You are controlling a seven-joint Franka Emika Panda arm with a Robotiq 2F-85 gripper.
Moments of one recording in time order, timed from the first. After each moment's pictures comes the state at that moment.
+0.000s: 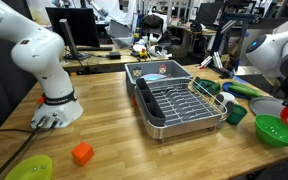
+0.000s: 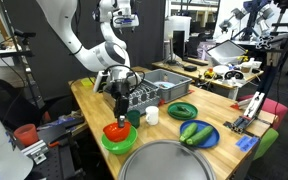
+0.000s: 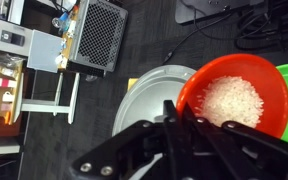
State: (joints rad) arm 0.07 0.22 -0.01 -2.36 -0.77 1.87 0.61
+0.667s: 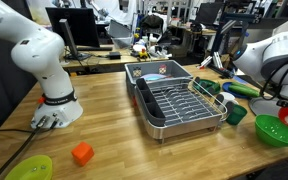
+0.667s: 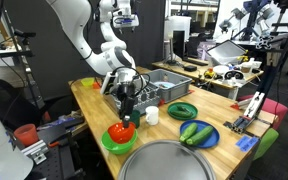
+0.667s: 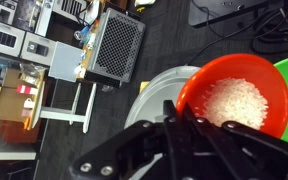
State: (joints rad) arm 0.09 0.36 -0.01 -2.23 -0.78 1.75 0.63
